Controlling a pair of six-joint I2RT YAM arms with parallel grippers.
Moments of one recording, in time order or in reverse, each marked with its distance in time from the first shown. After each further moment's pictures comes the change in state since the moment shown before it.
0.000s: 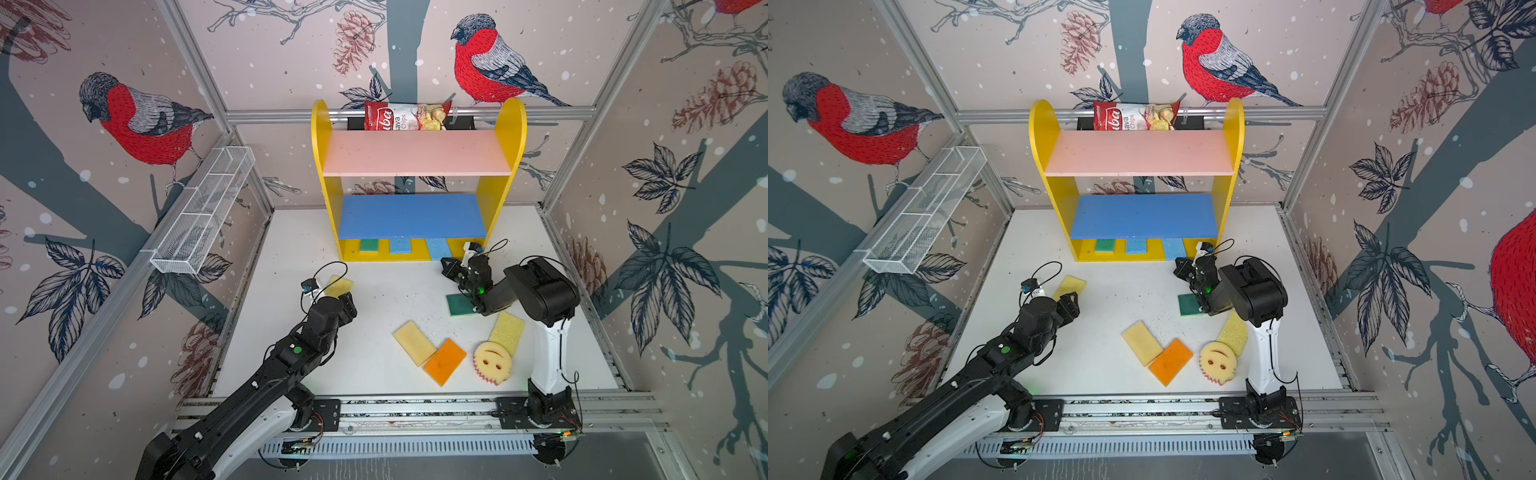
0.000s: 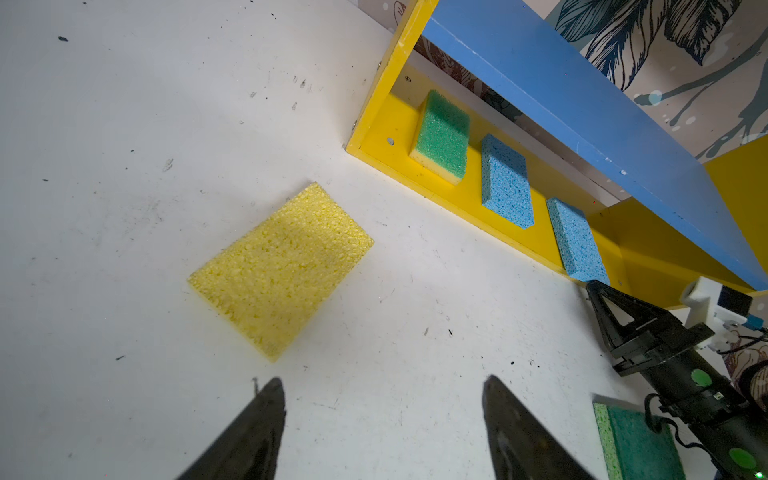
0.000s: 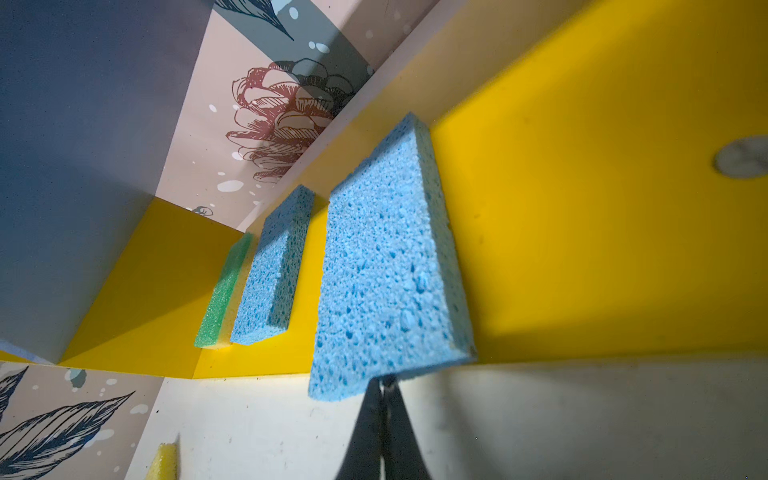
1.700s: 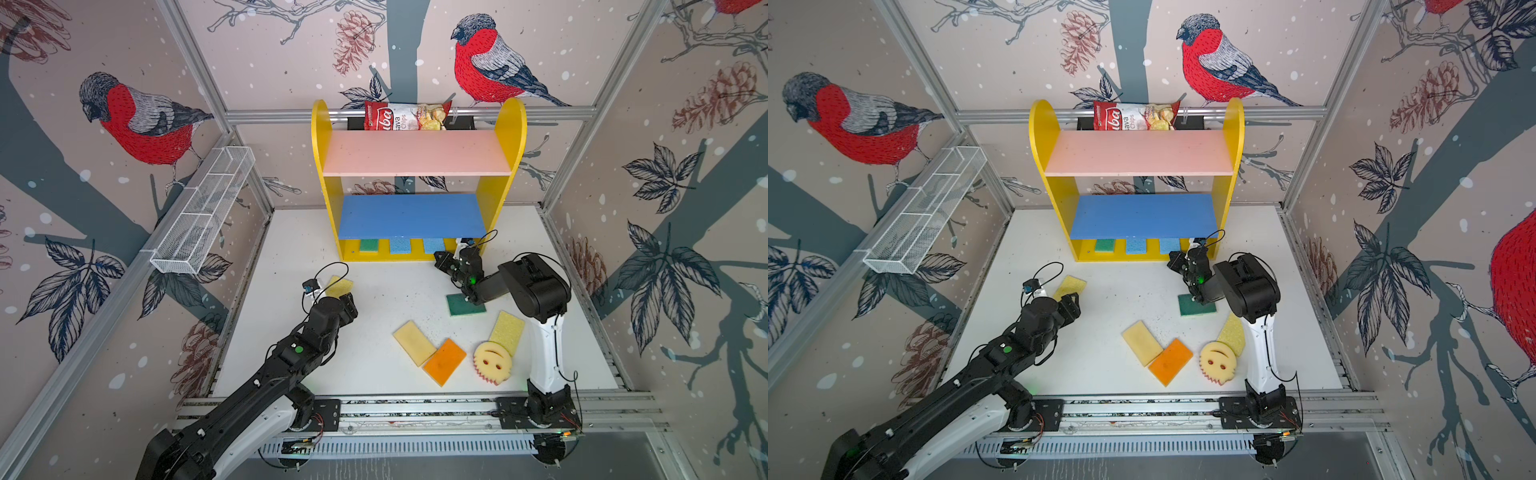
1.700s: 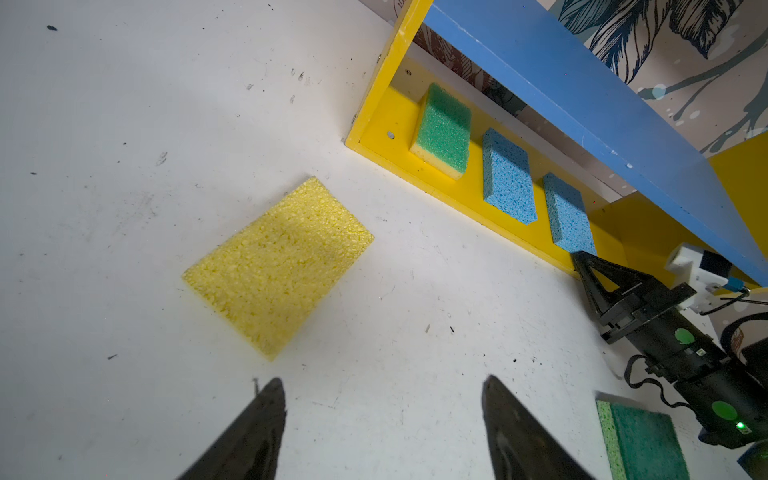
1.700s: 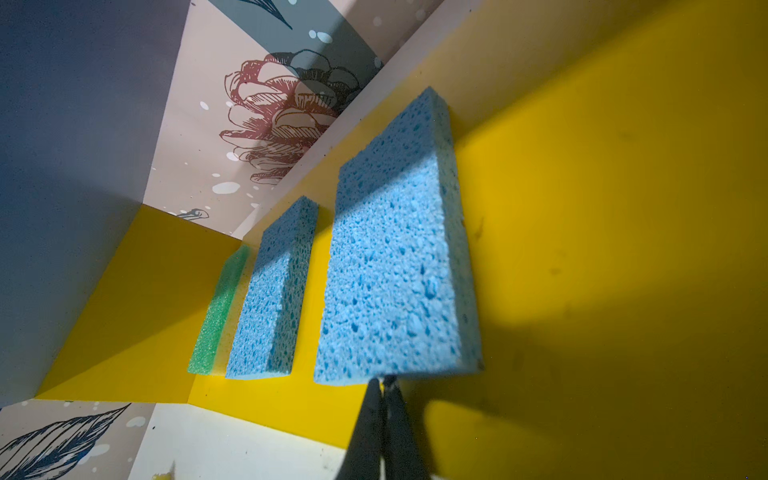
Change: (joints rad) left arm 0.000 0.013 -0.014 0.022 0.007 0.000; right arm 0.018 0.061 0.160 -0.110 0.008 0.008
